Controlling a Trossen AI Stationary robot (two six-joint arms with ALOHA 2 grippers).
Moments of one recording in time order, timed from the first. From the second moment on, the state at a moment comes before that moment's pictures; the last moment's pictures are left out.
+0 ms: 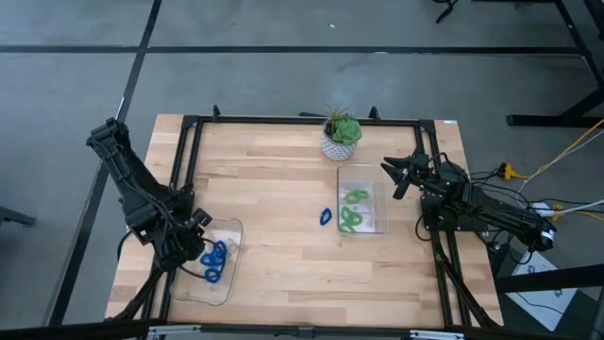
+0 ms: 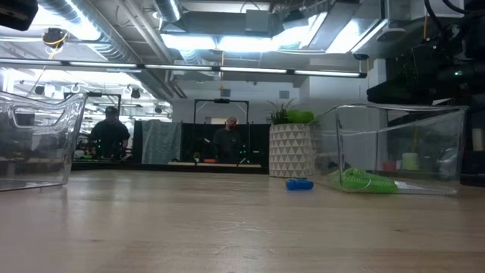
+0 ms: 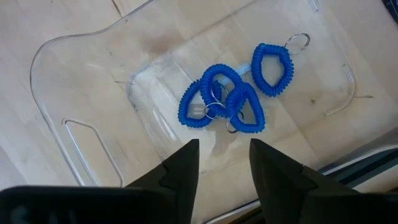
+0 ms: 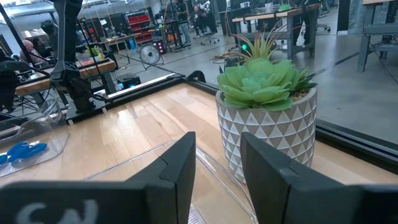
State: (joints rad) left arm -0.95 1.05 0.87 -1.12 -0.19 -0.33; right arm -0.43 0.08 0.02 0.01 0.08 0.20
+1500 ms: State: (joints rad) left arm -0.84 1.03 0.88 -0.83 -0.03 -0.38; right arm -0.43 0.08 0.02 0.01 0.08 0.20
